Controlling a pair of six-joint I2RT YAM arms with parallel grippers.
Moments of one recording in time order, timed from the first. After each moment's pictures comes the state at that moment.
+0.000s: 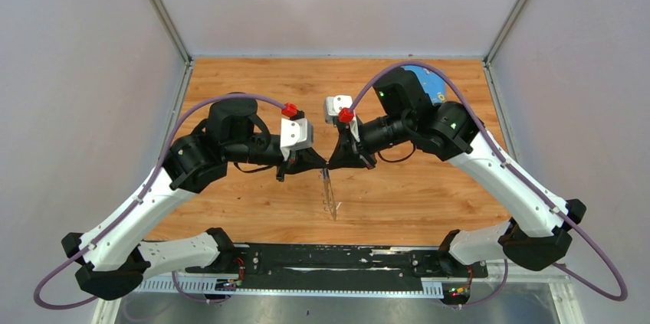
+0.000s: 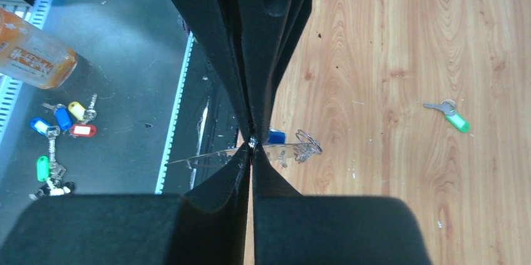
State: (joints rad) left arm -0.85 1.02 1.34 -0.67 0.64 0.29; right arm 0.89 1.32 1.68 -0.95 -0.74 -0.40
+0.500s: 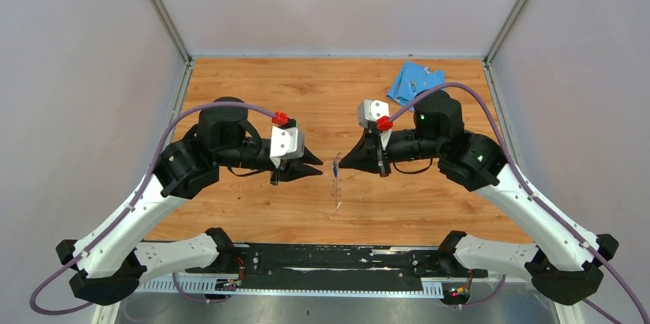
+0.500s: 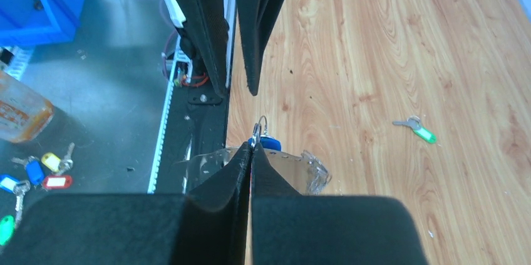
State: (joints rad) left arm -0.85 0.98 1.34 -0.67 0.66 0.34; right arm 0.84 1.06 1.35 -0.62 -0.71 -0.26
